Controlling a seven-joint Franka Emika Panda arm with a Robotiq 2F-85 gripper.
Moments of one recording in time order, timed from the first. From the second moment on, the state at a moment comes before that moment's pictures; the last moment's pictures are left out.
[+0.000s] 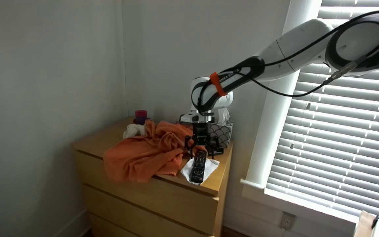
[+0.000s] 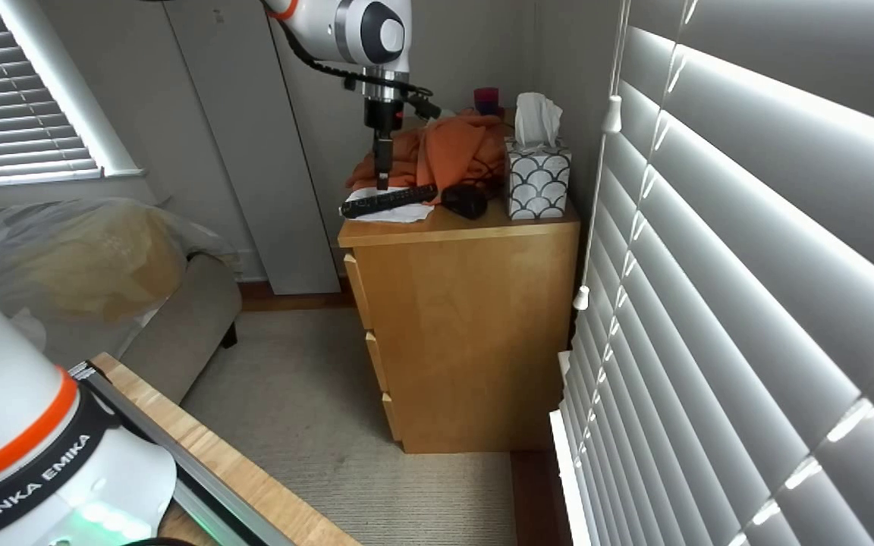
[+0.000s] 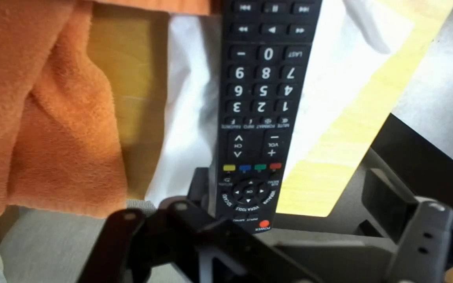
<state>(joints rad) 0.01 0.68 0.19 -1.58 -0.03 2.02 -2.18</state>
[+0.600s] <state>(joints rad) 0.01 0.68 0.16 -1.68 -0.13 2.20 -2.17</state>
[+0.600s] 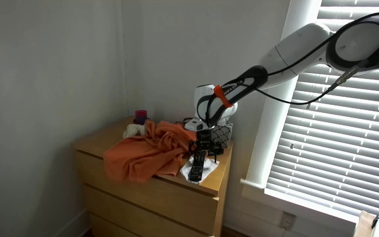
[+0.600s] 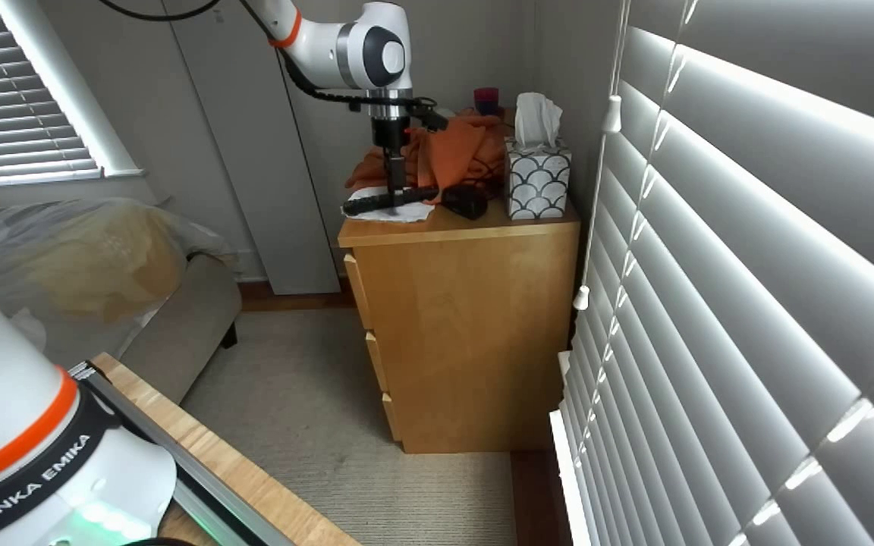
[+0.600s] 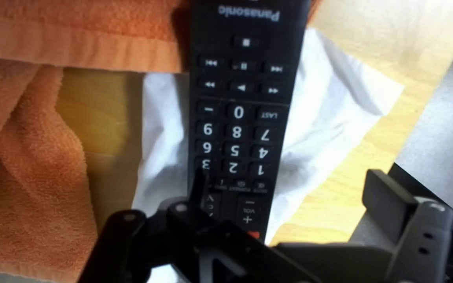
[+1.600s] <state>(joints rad) 0.01 0.69 0.17 -1.70 -0.14 2.29 -2.17</state>
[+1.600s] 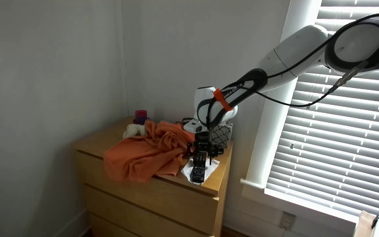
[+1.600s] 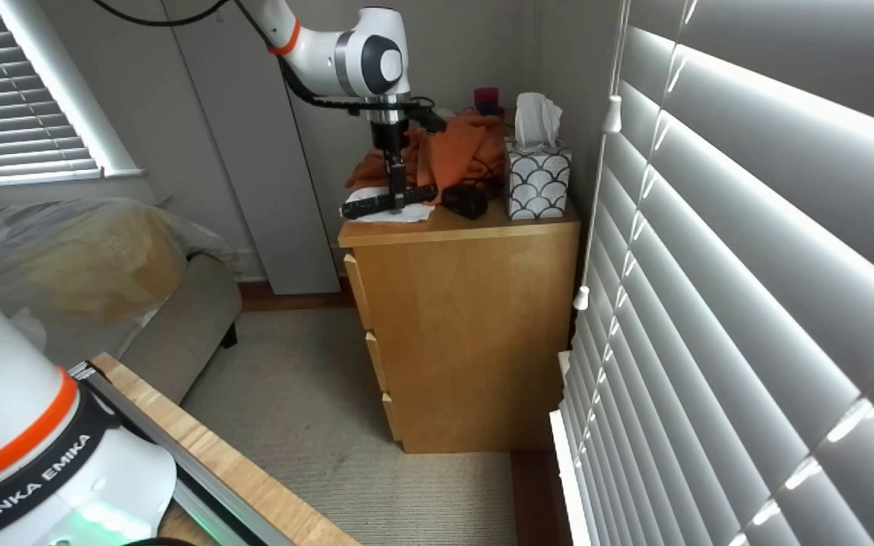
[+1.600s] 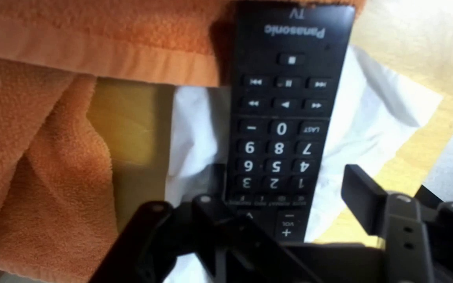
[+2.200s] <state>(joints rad) 0.02 0.69 0.17 -1.70 -0.15 2.29 -2.17</state>
